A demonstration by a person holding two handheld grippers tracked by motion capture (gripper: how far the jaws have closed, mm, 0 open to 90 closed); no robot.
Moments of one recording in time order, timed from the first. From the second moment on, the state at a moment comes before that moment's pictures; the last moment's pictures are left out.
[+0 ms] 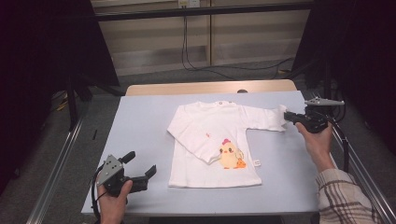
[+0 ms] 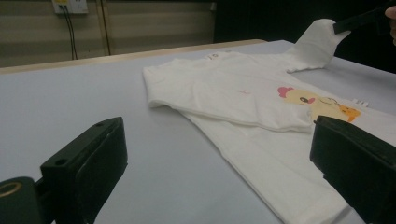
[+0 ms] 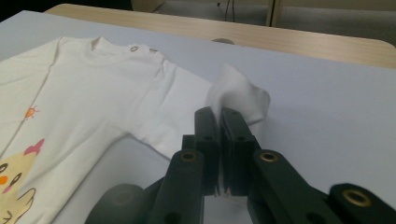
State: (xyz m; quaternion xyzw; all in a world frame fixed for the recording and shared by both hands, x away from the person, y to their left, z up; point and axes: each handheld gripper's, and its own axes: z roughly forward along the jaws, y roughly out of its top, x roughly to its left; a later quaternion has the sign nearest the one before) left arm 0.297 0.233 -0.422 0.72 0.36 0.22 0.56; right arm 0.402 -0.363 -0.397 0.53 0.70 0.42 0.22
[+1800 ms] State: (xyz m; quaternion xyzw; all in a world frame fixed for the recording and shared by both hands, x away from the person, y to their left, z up) left arm 0.297 0.230 -0.422 0.72 0.36 0.21 0.56; right arm 0.384 -0.285 -0.364 0.42 0.75 0.48 0.18
